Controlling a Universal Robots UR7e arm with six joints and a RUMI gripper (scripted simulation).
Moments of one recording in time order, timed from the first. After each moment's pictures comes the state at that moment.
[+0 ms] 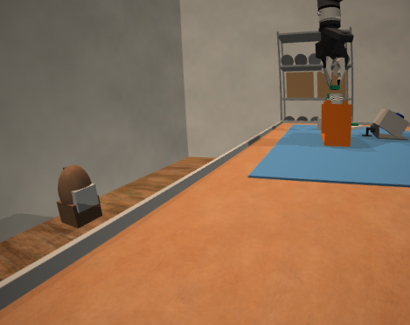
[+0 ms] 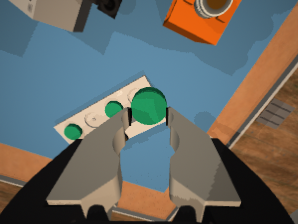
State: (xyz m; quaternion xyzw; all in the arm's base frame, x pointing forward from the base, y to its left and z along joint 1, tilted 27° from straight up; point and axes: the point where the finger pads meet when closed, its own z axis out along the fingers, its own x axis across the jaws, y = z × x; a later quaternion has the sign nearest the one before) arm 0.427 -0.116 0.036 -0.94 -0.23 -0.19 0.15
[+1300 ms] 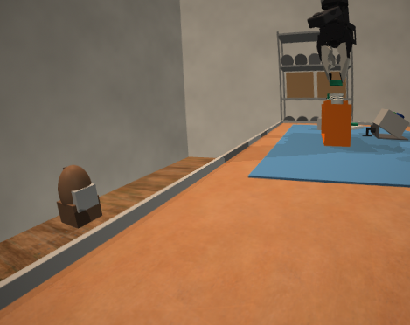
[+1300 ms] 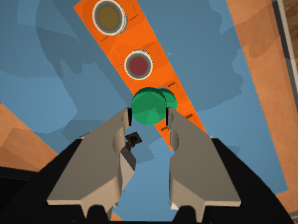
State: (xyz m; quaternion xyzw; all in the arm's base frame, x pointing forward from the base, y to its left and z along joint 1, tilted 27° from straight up) arm 0.422 0.053 0.102 -0.94 0.23 -0.10 0.21
